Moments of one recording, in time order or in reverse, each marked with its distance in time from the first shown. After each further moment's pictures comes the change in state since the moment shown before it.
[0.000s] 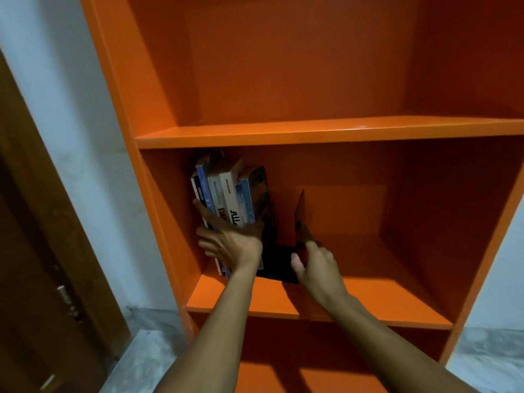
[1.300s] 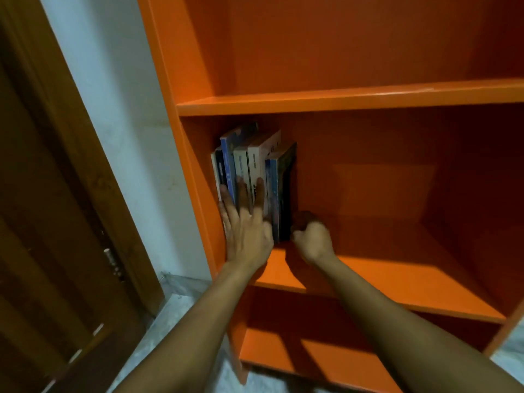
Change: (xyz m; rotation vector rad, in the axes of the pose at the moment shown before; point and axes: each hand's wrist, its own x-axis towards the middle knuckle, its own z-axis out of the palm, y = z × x) left_hand 0.024 -0.066 -0.044 0.446 -0.328 0.778; right_hand 0.033 -0.038 0.060 0.286 -0.102 0.099
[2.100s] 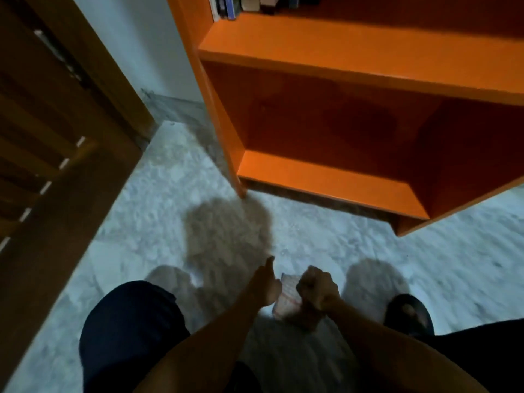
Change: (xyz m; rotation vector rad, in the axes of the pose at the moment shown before) left_hand -0.450 0.005 0.093 -0.368 -1.292 -0.832; right_hand -0.340 0.319 0.123 -0.434 -0.836 0.596
